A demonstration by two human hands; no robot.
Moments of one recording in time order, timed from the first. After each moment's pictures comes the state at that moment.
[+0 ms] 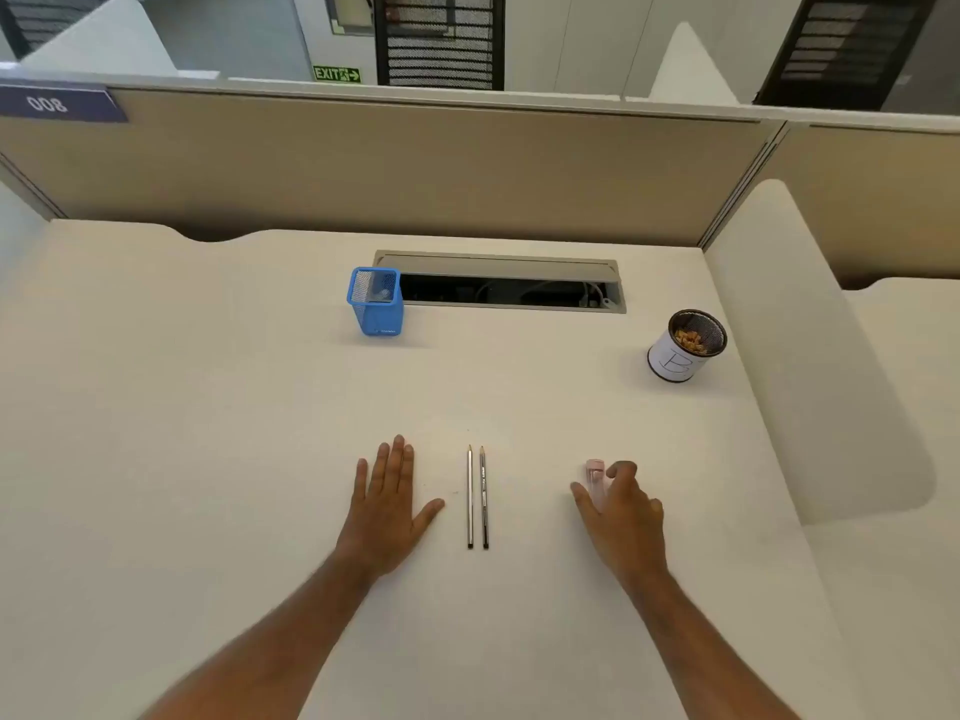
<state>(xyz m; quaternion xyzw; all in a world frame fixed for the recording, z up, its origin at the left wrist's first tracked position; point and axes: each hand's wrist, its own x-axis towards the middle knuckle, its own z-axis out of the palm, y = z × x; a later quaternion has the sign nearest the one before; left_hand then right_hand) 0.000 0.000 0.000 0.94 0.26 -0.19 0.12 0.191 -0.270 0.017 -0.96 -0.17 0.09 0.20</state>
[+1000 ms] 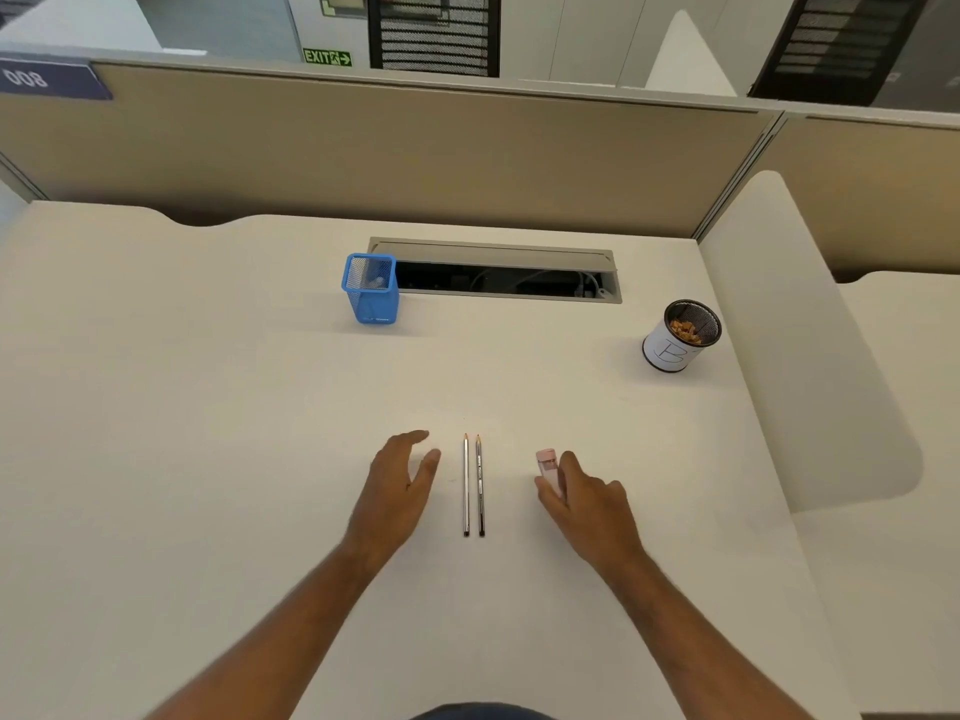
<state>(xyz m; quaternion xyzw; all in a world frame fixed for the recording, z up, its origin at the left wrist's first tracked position) 0.010 -0.027 0.063 0.80 0.37 0.06 0.46 0.170 -0.246 0.046 -0.93 -0.30 0.15 0.13</state>
